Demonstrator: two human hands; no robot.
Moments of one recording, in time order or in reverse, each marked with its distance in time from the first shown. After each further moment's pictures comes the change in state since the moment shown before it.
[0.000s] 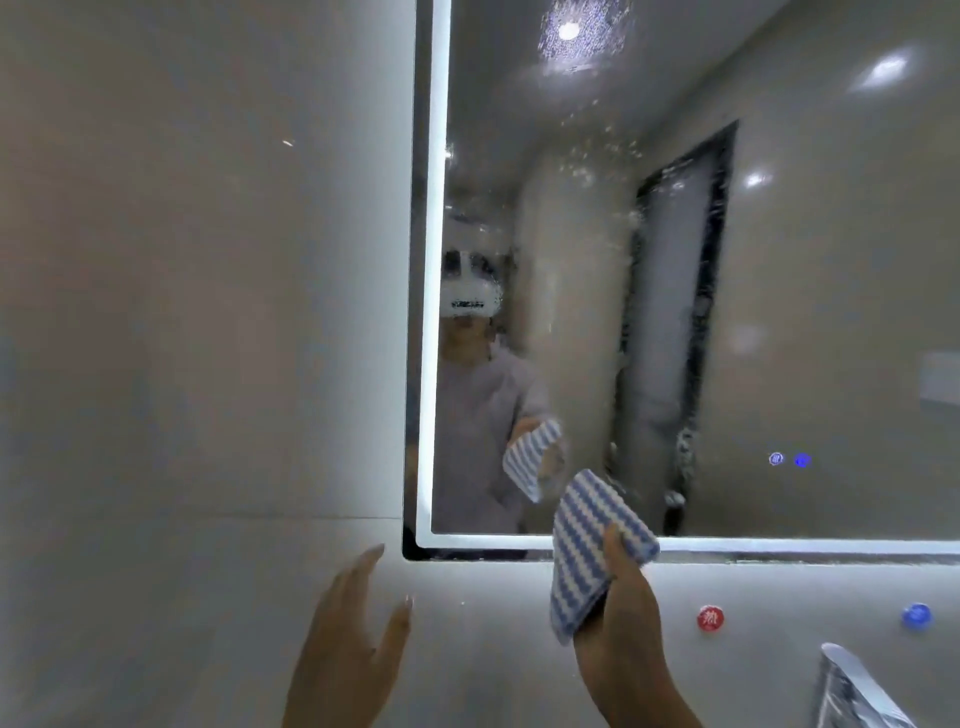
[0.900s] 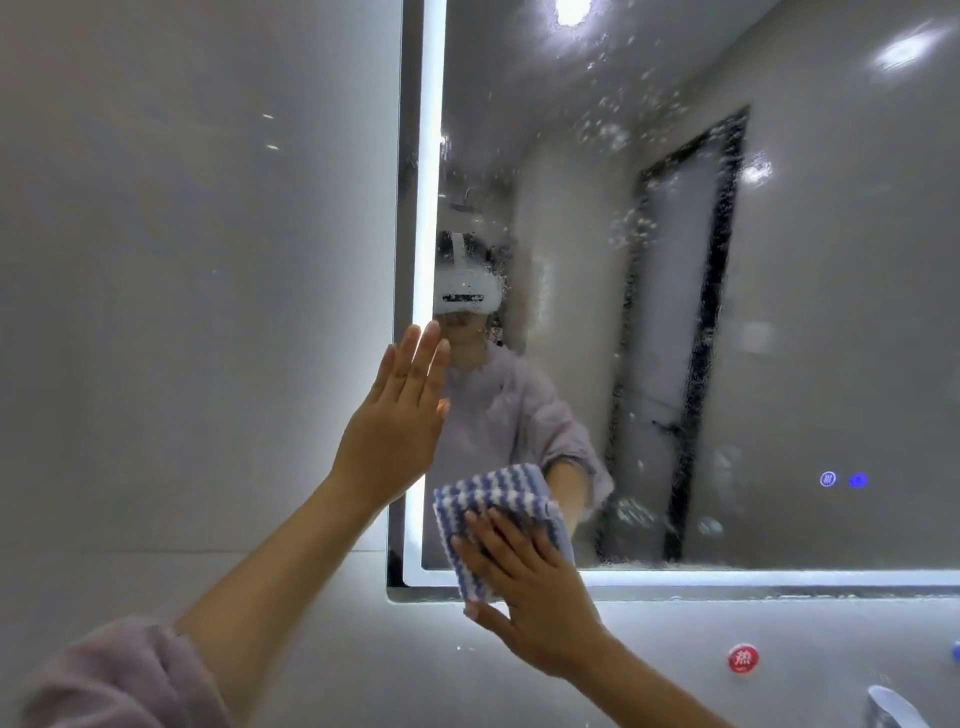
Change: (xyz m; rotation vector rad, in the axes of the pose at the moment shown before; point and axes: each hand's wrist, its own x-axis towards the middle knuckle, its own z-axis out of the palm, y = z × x) left_hand 0.216 0.043 0.017 0.755 0.345 0.776; right_hand 0.143 0.070 -0.036 -2.047 -0.697 -1.508
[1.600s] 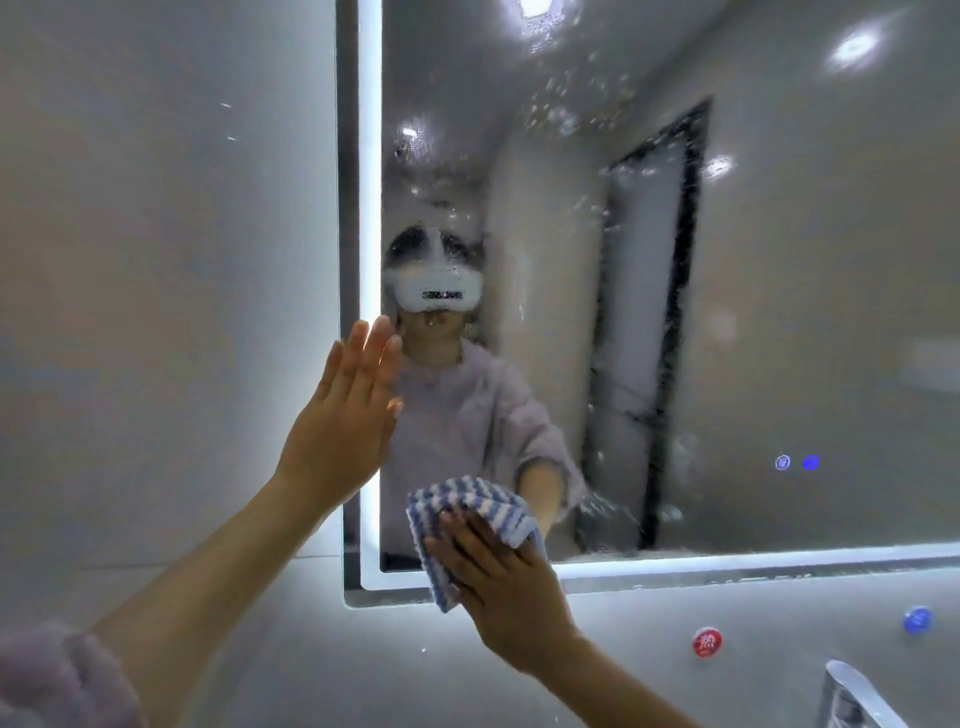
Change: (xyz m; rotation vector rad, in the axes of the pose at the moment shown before) left_hand -0.003 -0.003 0.006 0.090 0.073 0.025; right_hand -0.011 0.005 0.017 -0.098 0.016 -0.028
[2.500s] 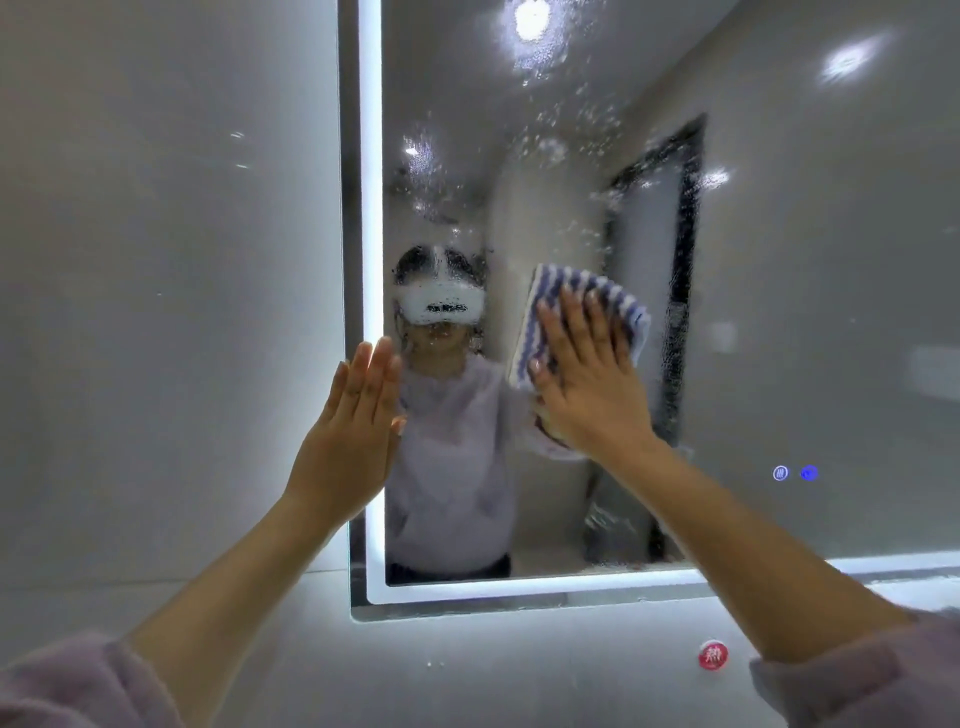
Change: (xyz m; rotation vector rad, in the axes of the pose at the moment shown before) left_hand 0.002 0.004 0.002 -0.003 0.015 -0.002; right_hand 0.114 0.155 -0.096 -0.068 0.137 0.418
